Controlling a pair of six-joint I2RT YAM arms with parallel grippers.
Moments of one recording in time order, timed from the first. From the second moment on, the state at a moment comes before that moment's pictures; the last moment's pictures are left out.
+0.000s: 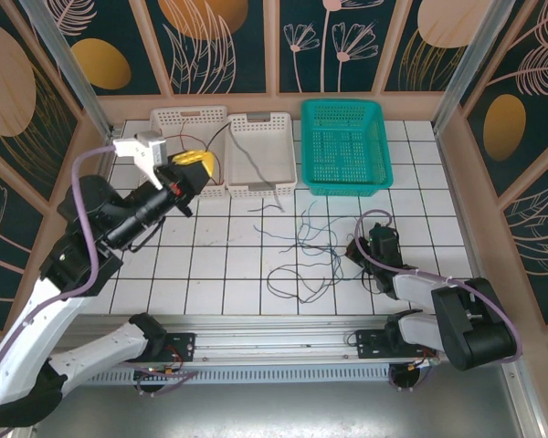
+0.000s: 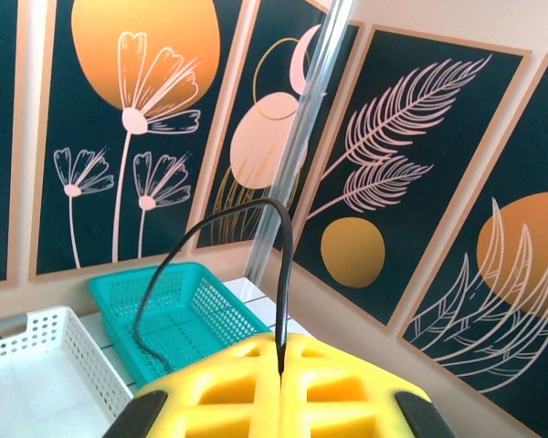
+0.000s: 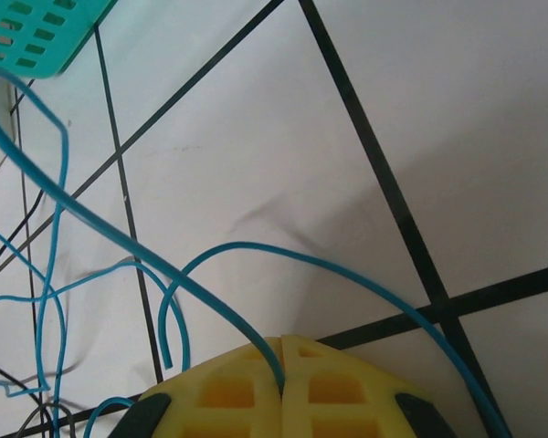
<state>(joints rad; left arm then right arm) -0.69 0.90 1.32 -0.32 0.11 -0.34 0.27 1.21 0.18 0.31 -0.10 0.83</state>
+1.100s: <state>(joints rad) -0.48 1.53 1.48 -0.03 0.15 -0.35 0.27 1.15 0.17 0.34 -0.16 0.83</state>
